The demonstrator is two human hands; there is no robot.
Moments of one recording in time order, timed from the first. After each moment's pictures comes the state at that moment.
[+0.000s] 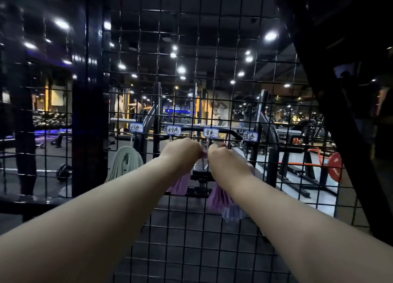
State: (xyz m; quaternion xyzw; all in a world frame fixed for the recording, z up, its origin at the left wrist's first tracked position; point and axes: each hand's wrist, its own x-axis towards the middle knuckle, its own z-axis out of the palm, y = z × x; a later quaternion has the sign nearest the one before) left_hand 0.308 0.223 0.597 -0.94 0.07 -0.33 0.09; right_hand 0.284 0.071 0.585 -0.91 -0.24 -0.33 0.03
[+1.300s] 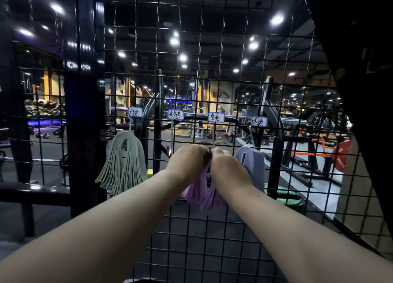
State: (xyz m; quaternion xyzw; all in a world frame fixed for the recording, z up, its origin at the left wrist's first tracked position) left_hand 0.323 0.215 0.538 -0.92 0.10 -0.35 -0.11; right_hand 0.314 0.083 0.530 -0.92 -0.21 -0.31 0.13
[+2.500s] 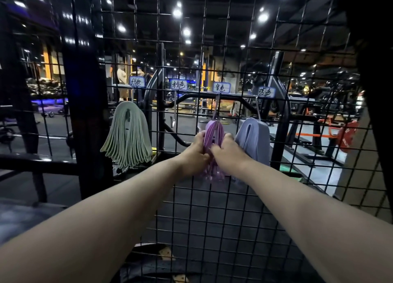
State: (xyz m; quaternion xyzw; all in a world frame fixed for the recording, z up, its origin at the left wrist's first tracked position) left_hand 0.313 0.213 0.483 -0.84 0.13 -0.11 -0.51; right_hand 0.320 0.082 0.509 -0.89 -0.17 -0.08 0.41
